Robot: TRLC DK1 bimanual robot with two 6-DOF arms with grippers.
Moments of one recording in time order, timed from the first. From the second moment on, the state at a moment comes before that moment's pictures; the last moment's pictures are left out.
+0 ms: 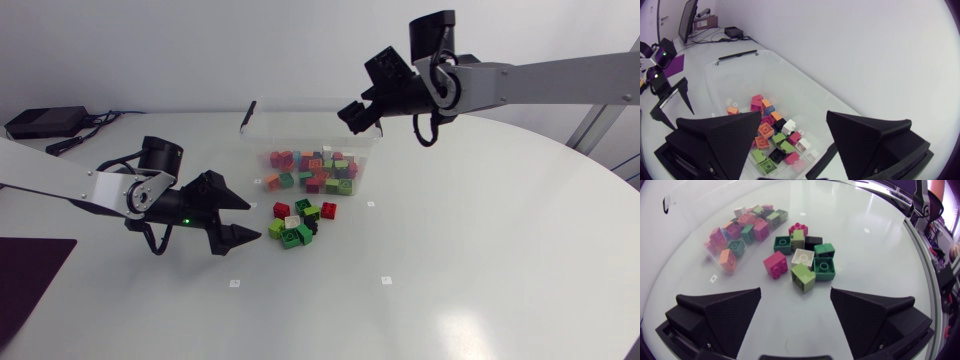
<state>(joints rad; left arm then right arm) -0.12 1.85 0.87 -0.01 0.69 0.85 0.30 1.95 1.48 -0.01 -0.29 -0.39</state>
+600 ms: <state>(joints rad) -0.15 2.06 1.15 -0.33 0.70 1.28 0.21 1.72 1.14 0.02 -0.44 -0.45</state>
